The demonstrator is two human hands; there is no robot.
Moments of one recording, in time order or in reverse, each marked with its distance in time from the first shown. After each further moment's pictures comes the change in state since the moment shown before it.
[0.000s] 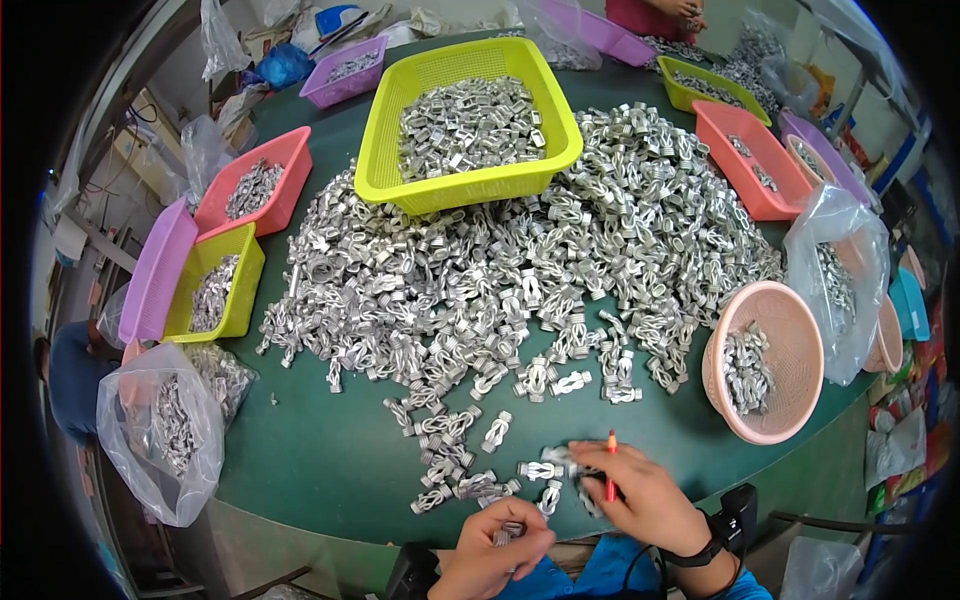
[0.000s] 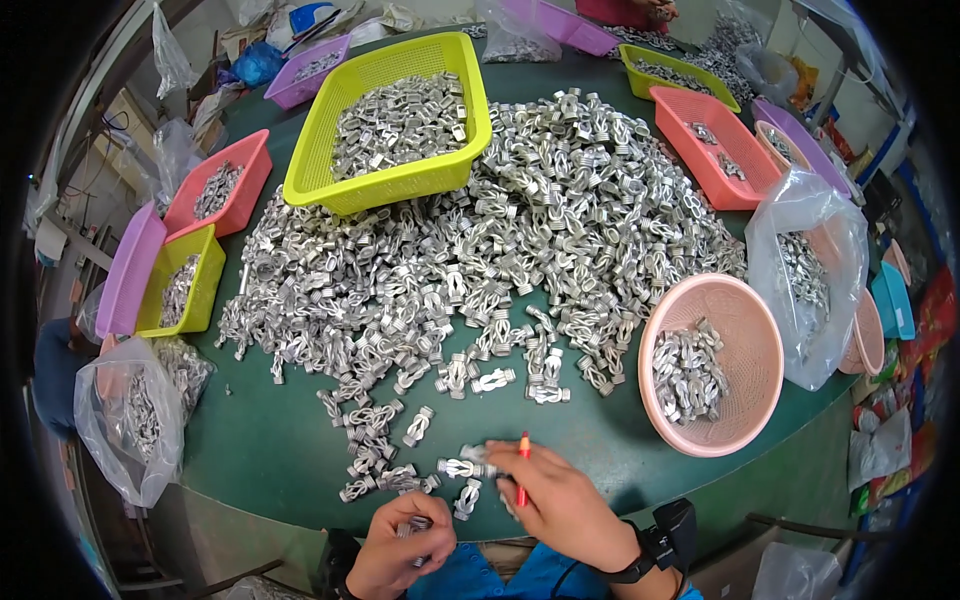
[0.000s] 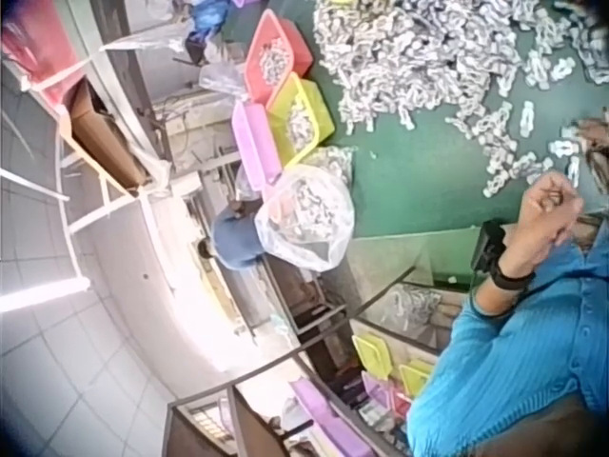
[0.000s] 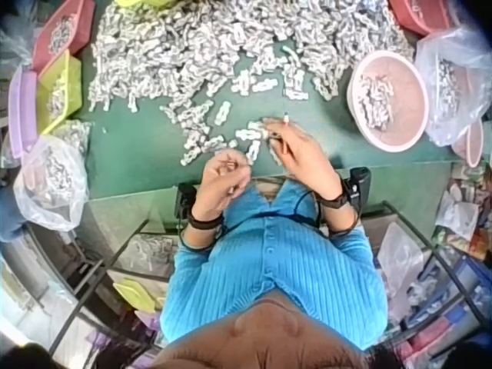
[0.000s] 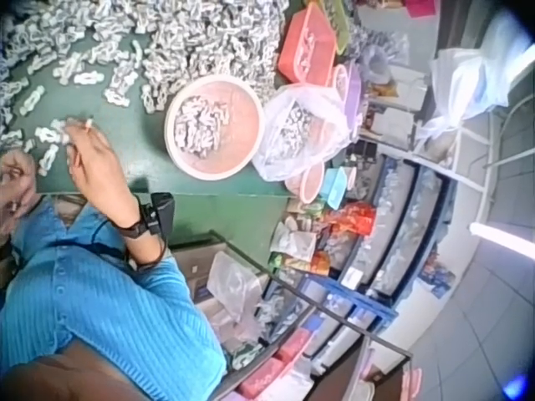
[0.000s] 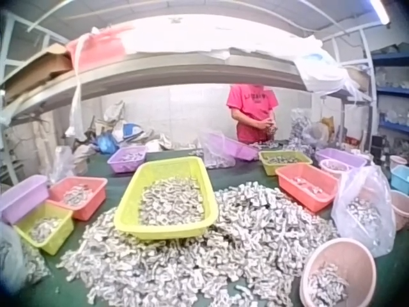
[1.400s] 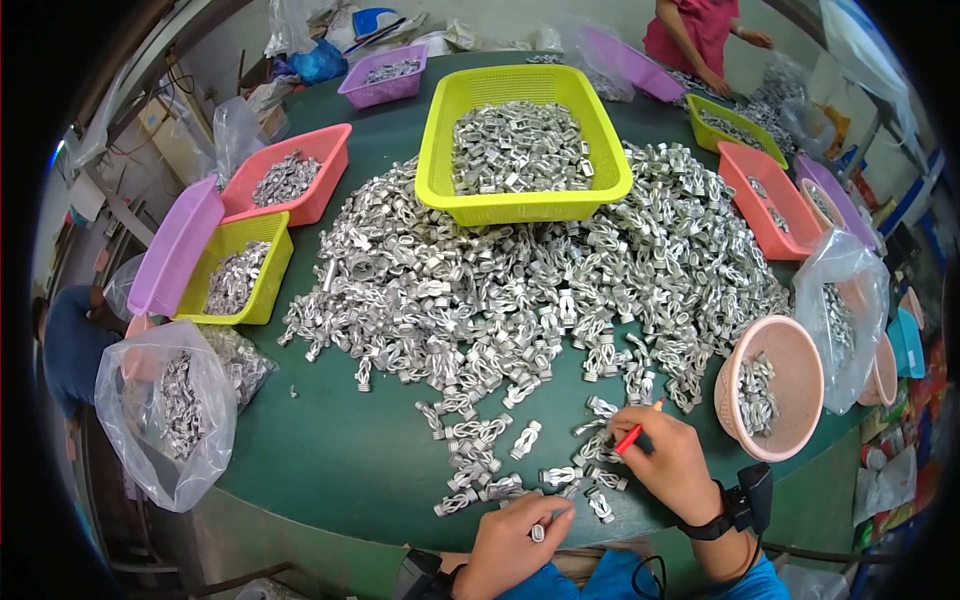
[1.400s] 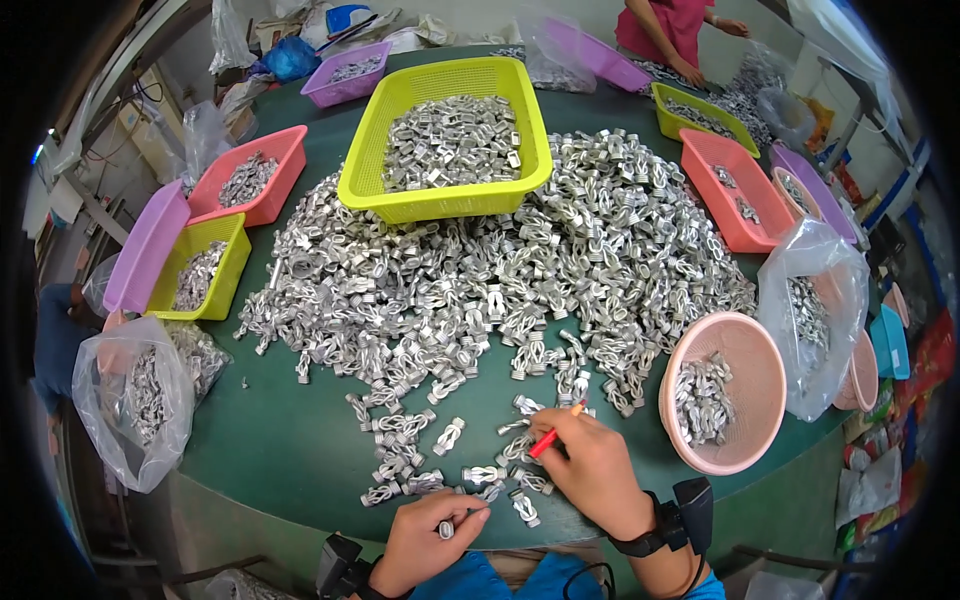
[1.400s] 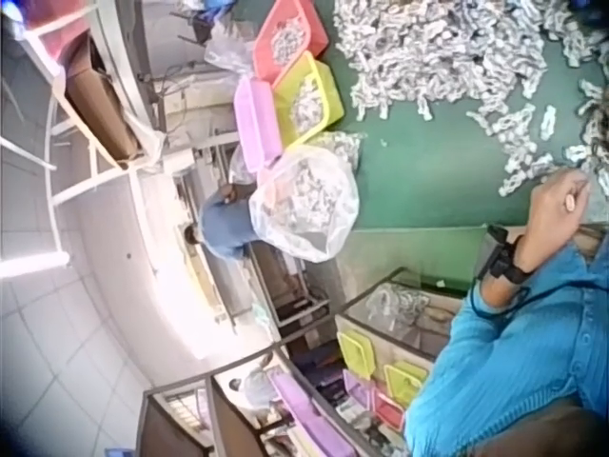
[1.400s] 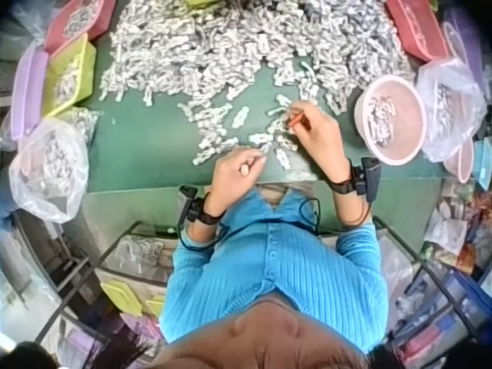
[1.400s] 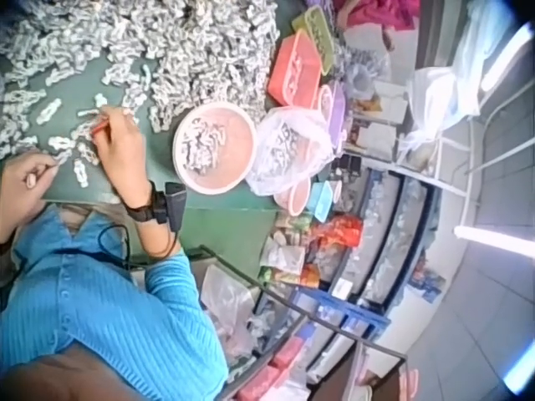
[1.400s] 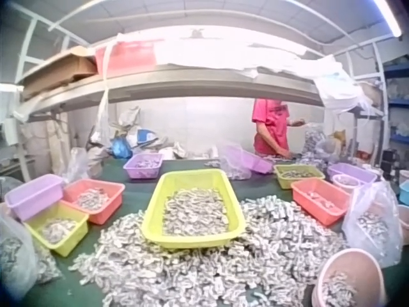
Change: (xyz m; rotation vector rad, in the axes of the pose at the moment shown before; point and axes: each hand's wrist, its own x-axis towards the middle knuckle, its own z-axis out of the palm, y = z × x) left_hand 0.015 -0.006 -0.013 1.121 0.243 0.558; right_hand 0.036 0.005 -0.006 -0.232 0.169 -0.064
